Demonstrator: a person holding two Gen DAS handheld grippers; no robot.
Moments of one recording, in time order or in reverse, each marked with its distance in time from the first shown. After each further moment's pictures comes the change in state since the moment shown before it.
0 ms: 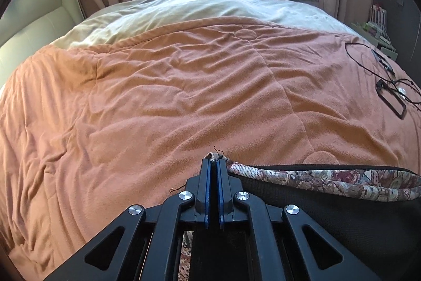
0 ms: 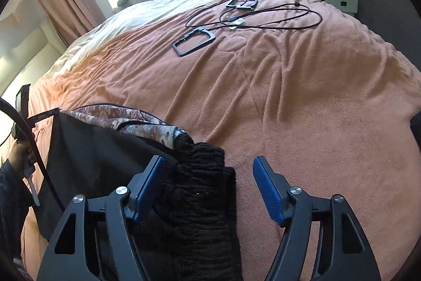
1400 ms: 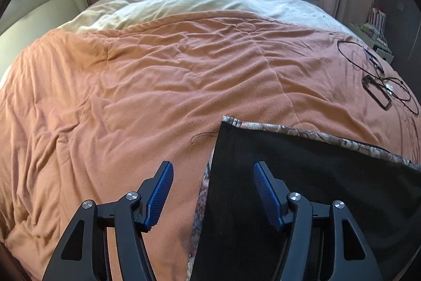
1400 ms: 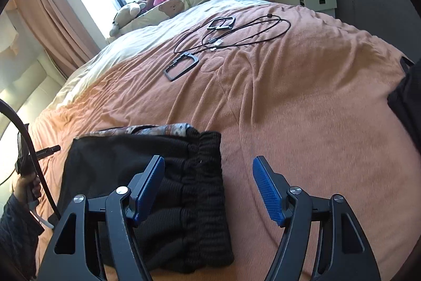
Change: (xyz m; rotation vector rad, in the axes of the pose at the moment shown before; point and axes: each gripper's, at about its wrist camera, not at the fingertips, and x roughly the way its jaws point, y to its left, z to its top) left arm -0.056 0.017 -0.032 -0.042 0.056 -0.036; right arm -0.051 -0.024 -0.032 0.137 -0.113 0.017
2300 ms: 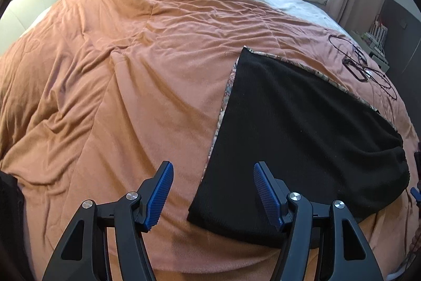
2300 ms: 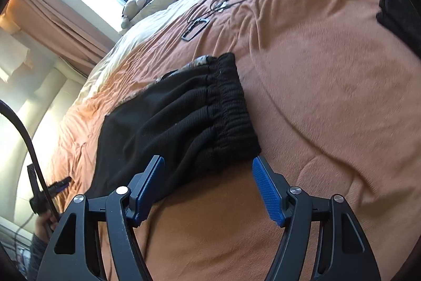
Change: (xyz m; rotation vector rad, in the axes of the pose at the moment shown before) left arm -0.108 0.042 -0.140 -0.140 0.060 -0.036; right arm -0.035 -0.022 -0.050 0.162 0.122 0.157
